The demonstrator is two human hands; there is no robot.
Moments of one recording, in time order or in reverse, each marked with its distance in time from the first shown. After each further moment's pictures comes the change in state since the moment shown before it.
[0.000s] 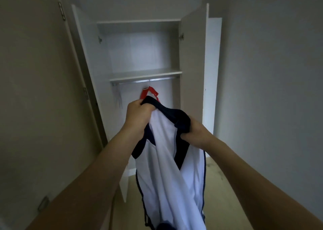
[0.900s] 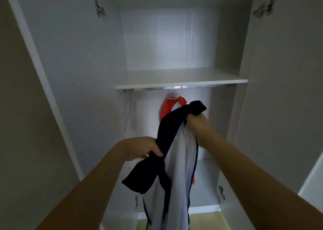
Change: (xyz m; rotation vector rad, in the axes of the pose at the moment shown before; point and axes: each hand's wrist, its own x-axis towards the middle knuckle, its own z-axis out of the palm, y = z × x) left_hand 0.633 -0.201 -0.077 0.542 -0.633 -0.502; right_hand 0.648 0.051 0.180 0.484 0.042 0.209
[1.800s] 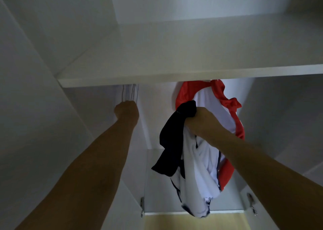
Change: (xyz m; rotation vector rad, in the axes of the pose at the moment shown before) left_hand 0.424 -0.063 -0.294 0.996 0.789 -0.482; right_hand 0.393 0.114 0.121 -0.702 -0.181 0.020
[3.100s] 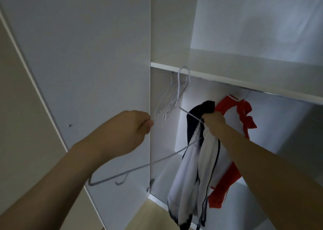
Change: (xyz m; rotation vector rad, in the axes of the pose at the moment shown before) left_hand -0.480 -0.050 -0.157 -0.515 0.249 0.108; right_hand -0.078 0.024 -0.034 0.237 -0.127 -0.013
